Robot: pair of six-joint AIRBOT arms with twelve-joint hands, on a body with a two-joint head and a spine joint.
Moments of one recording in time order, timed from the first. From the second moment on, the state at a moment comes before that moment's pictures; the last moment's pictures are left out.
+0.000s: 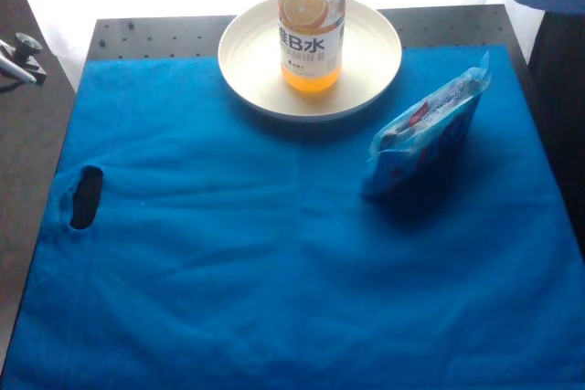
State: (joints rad) left arm 0.50 -1.05 1.52 0.29 -0.74 0.22; right arm -0.72 -1.09 1.58 -0.16 1.05 0.11
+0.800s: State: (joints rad) left arm 0.49 -1.17 1.60 0.31 -0.69 0.21; right arm -0.72 -1.10 1.58 -0.17 1.05 0.11
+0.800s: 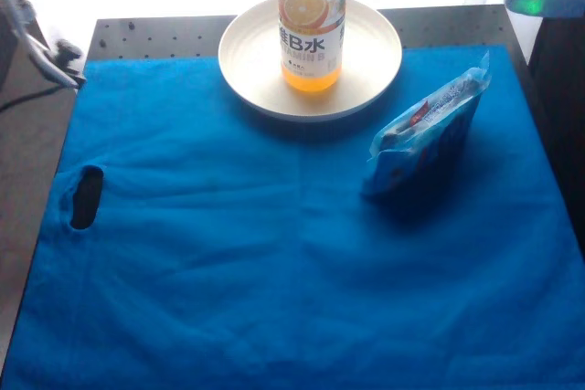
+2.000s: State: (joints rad) left arm 0.49 -1.50 1.93 0.34 -0.44 0.02; right arm -0.63 -1.10 1.55 -0.29 1.10 0.11
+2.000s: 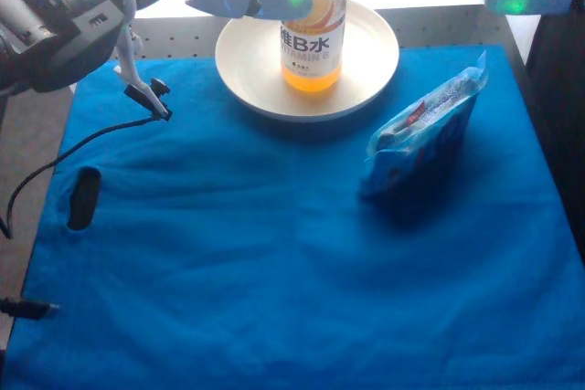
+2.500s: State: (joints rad) left arm 0.50 -1.54 1.95 0.43 -0.46 -0.07; right arm -0.63 -1.10 1.55 -0.29 1.10 0.11
